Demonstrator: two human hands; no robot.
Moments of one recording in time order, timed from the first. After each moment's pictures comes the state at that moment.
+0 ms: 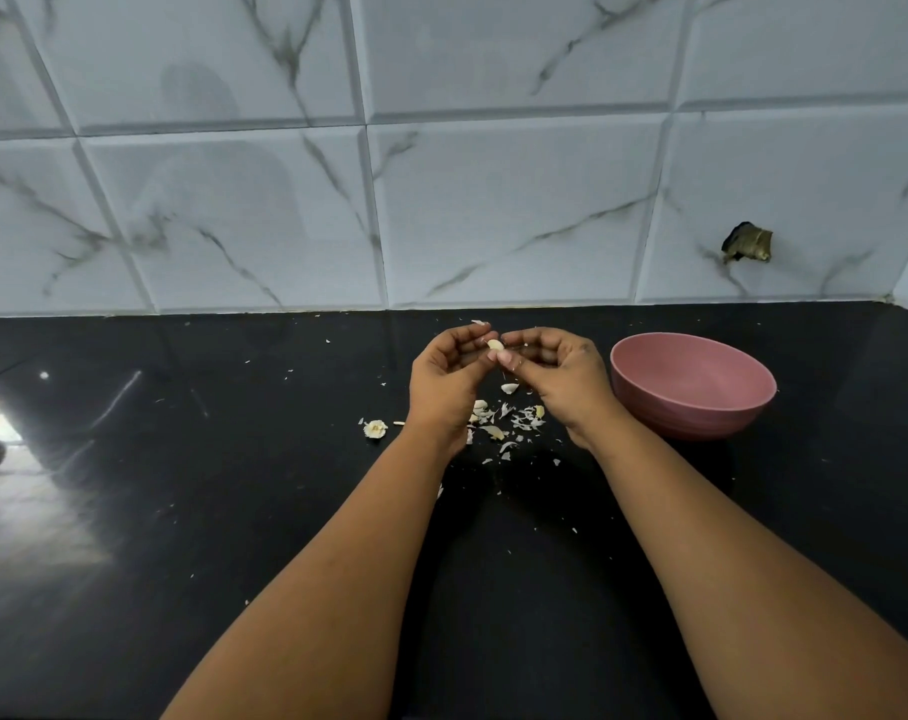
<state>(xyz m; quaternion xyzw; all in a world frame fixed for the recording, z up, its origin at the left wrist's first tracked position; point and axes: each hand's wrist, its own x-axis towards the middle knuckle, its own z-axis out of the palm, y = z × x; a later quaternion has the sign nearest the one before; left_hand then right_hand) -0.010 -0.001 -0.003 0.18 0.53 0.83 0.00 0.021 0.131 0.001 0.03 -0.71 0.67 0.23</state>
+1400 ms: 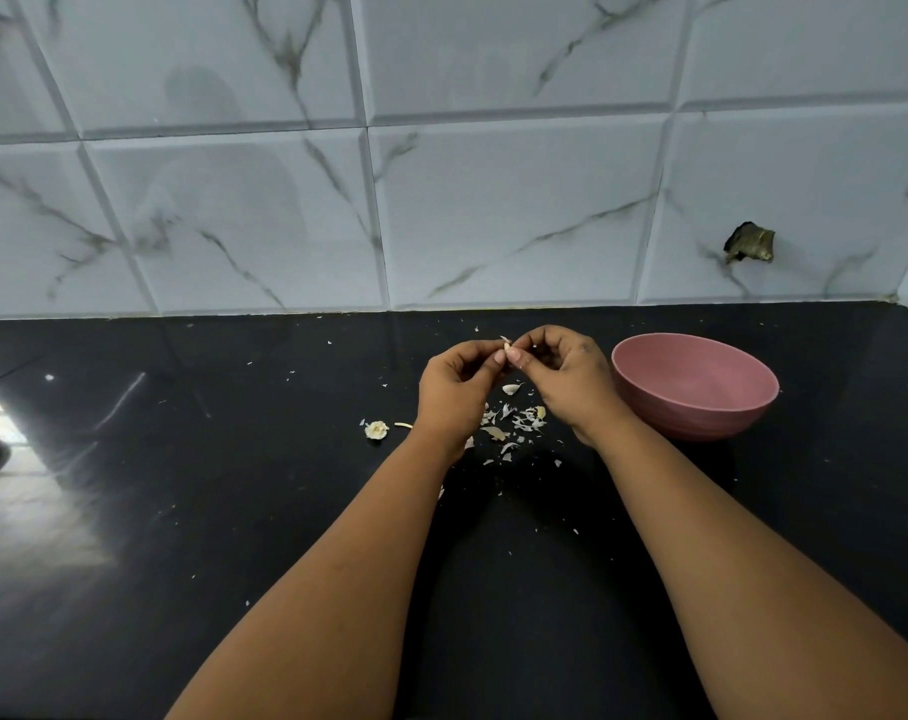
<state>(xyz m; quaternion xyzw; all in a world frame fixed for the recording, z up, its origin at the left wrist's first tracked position) -0.012 0.002 -0.011 0.22 0.61 0.76 -0.01 0.020 0.133 0.004 0.02 -0.76 0.59 0.27</state>
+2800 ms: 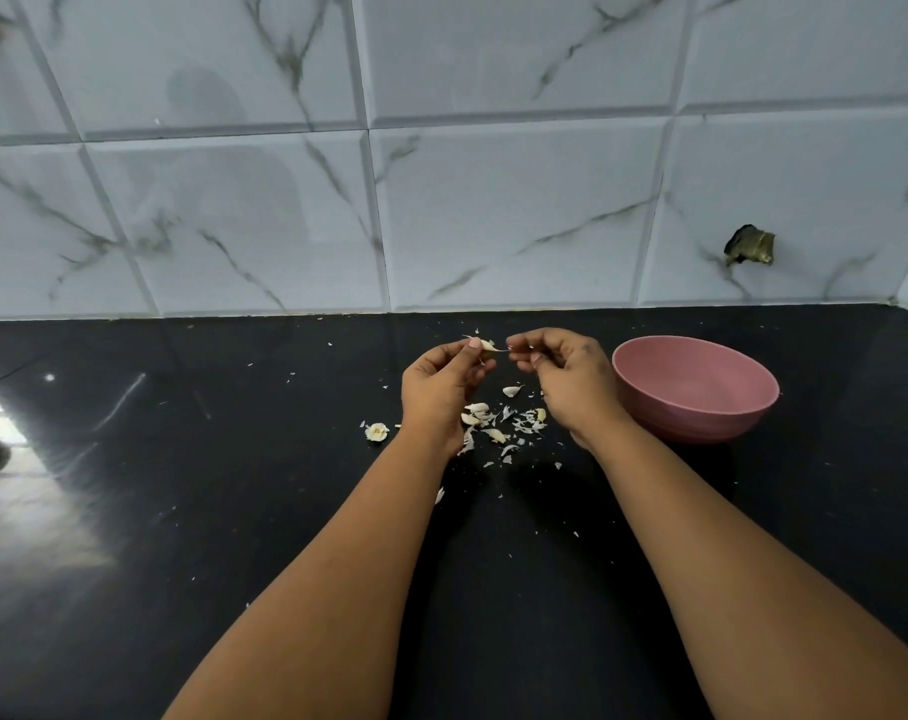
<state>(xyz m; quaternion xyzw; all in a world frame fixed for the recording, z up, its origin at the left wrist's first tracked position) -0.011 -0.006 0.002 0.06 0.47 0.88 0.04 0.021 0.129 0.006 0.00 -0.76 0.59 0.28</state>
